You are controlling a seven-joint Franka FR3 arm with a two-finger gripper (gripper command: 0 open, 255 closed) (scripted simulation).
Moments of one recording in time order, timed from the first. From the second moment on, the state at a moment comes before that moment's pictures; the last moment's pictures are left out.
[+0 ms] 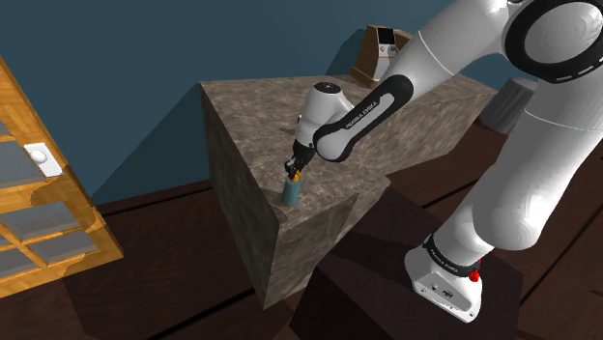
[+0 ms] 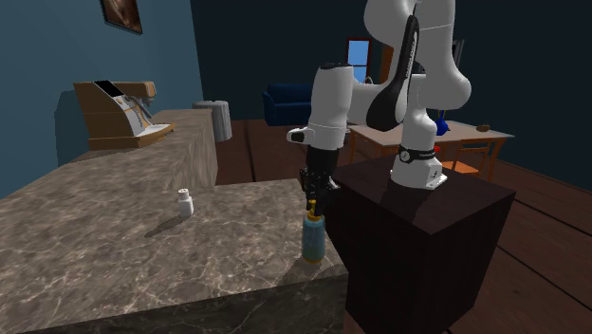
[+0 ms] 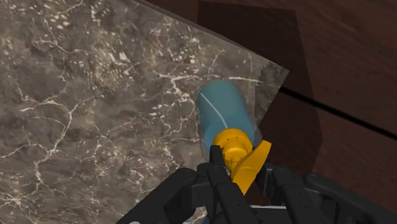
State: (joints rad) arm 0.08 0.20 0.09 -2.46 -0.10 2.78 0.21
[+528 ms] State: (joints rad) arm 0.07 0.11 0.10 -2.46 -0.07 2.70 0.19
